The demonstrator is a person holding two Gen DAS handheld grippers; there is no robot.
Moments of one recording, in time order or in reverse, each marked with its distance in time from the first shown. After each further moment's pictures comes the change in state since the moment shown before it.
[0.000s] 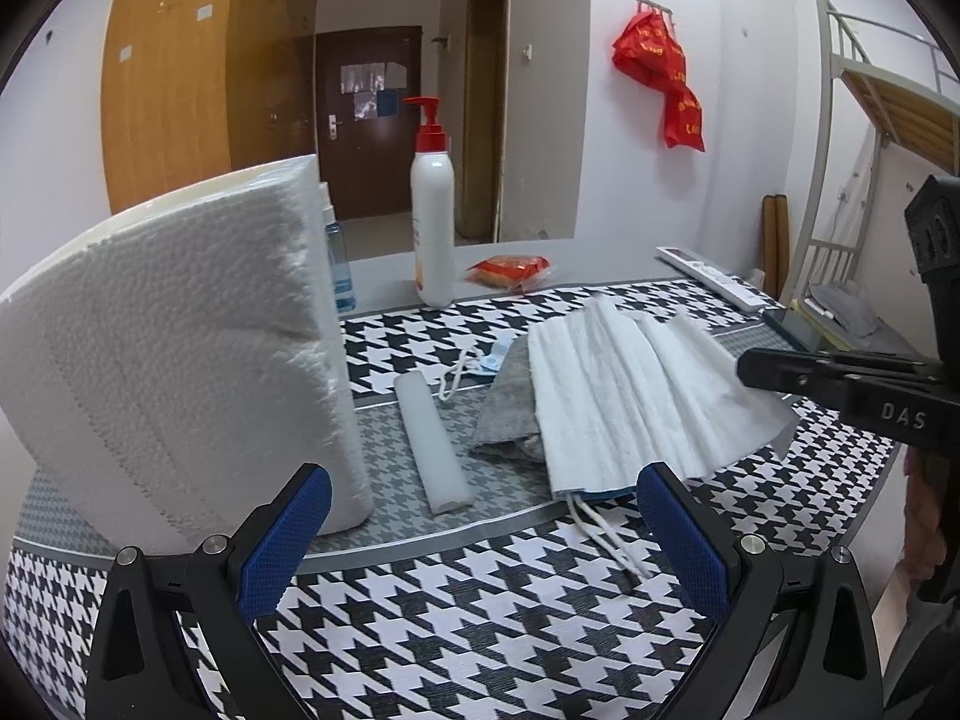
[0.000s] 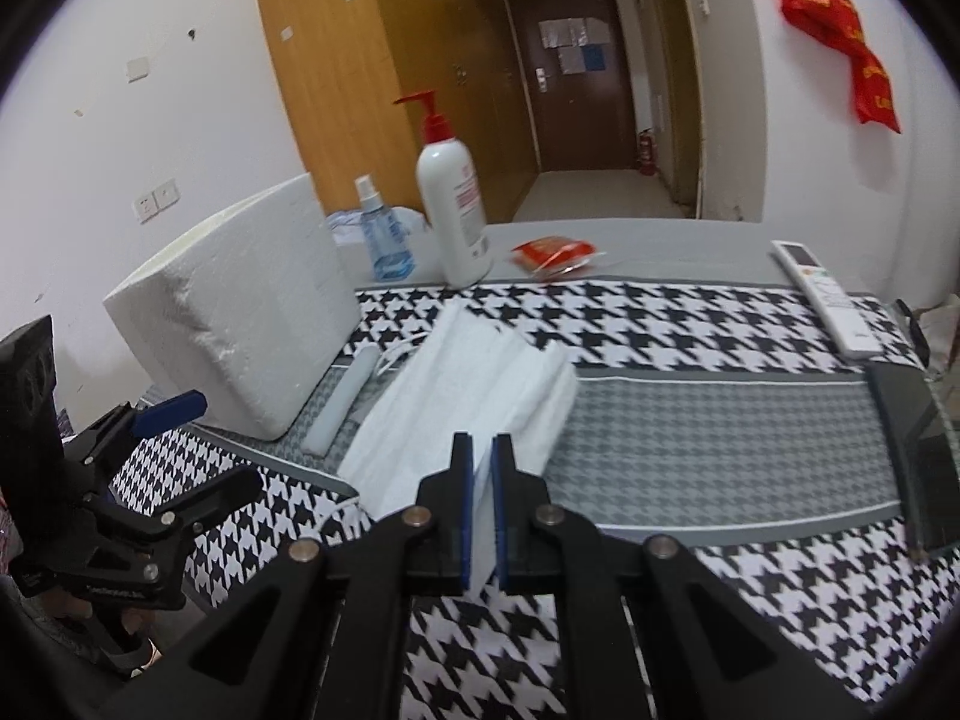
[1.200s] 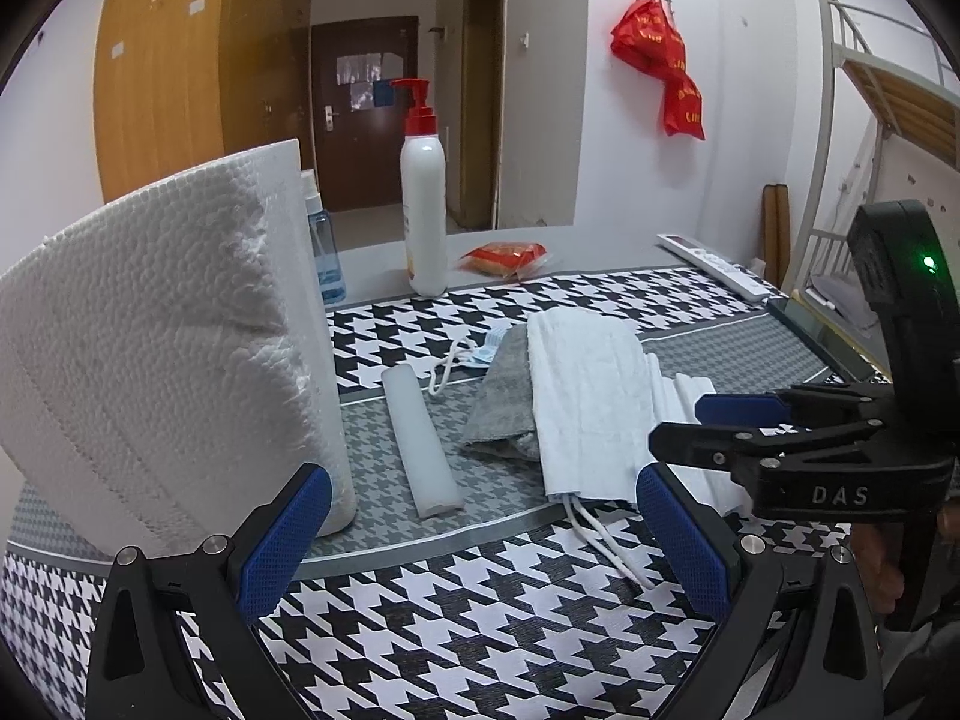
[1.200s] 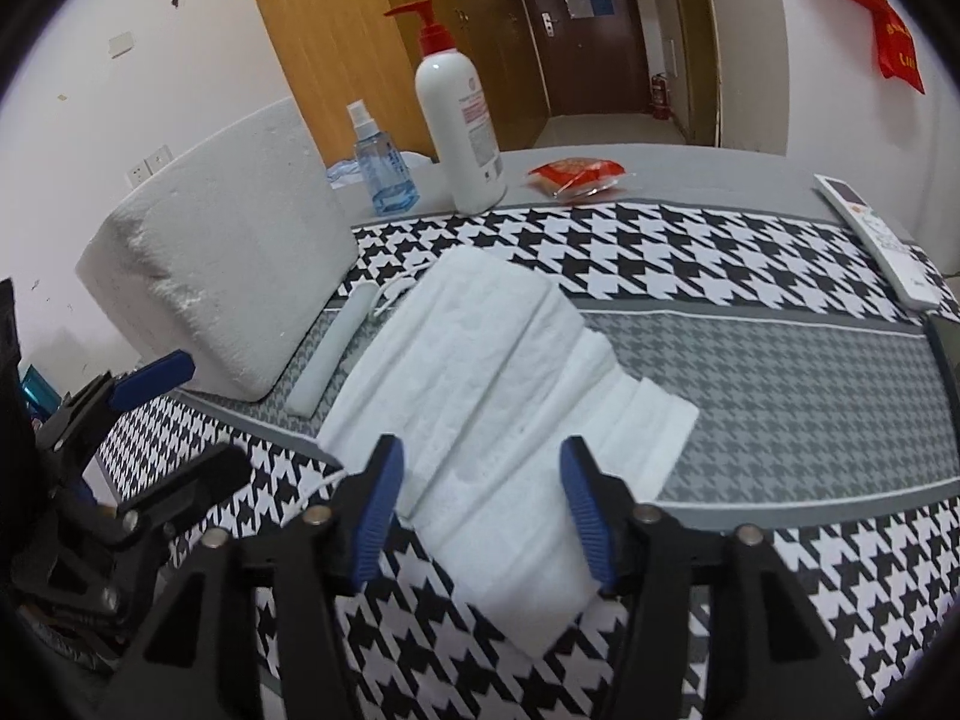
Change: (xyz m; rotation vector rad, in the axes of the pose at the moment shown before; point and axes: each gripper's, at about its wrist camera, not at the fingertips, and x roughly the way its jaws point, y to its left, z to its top) left arm 0.014 -0.002 0.001 0.004 0.027 0.004; right arm 0.056 0.005 -0.008 0.024 0.147 0.045
